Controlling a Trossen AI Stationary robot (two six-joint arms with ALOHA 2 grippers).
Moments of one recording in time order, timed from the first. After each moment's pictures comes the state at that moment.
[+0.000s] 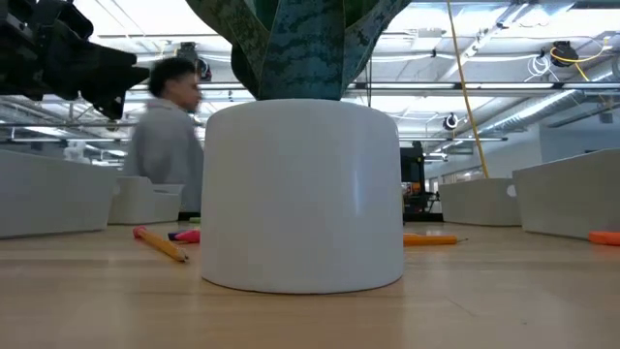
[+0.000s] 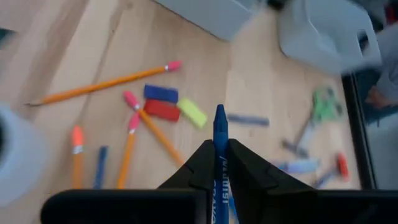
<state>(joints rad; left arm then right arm) -0.12 0.13 0.01 0.17 -0.06 -0.11 0.19 1.73 1.40 -0.50 0.31 -0.15</state>
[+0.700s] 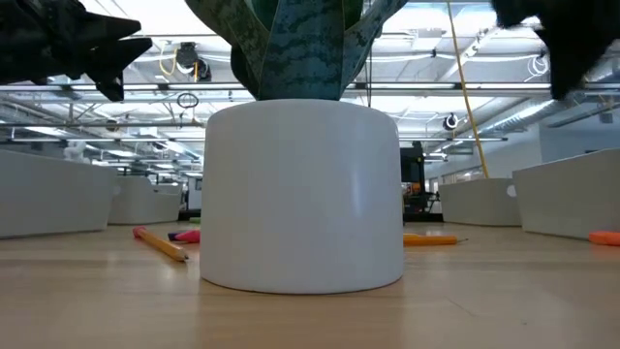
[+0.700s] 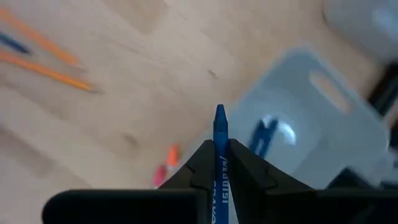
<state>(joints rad) -0.12 0.13 0.01 0.36 -0.12 -0.13 0.47 1.29 1.07 -1.40 0.31 1.42</state>
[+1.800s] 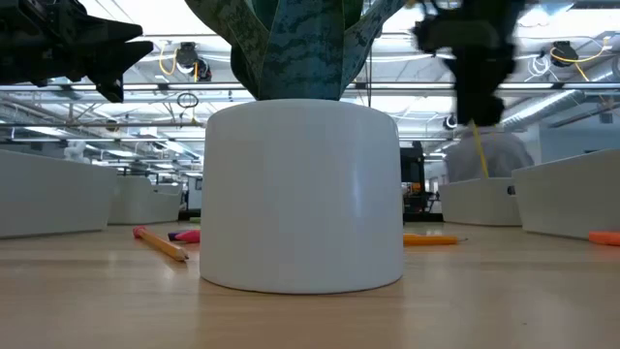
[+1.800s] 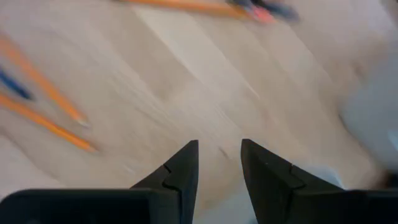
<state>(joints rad) -0.12 0.13 0.01 0.34 -0.13 -0.11 0.18 1.48 1.18 -1.14 0.37 0.82</state>
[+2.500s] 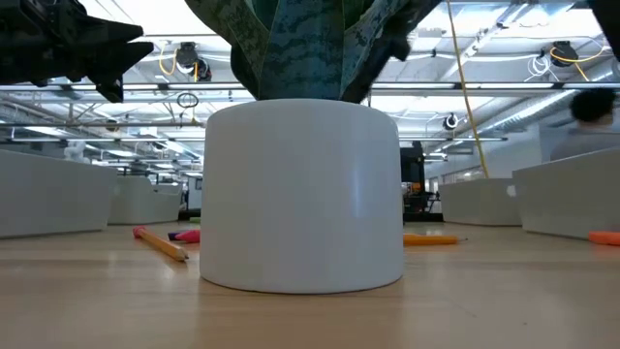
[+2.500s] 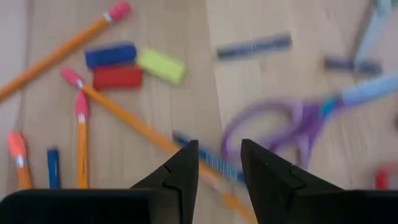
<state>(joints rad) -0.12 0.13 0.01 0.34 -0.14 -0.10 -0.09 1.91 1.37 -0.41 -0.01 -0.01</state>
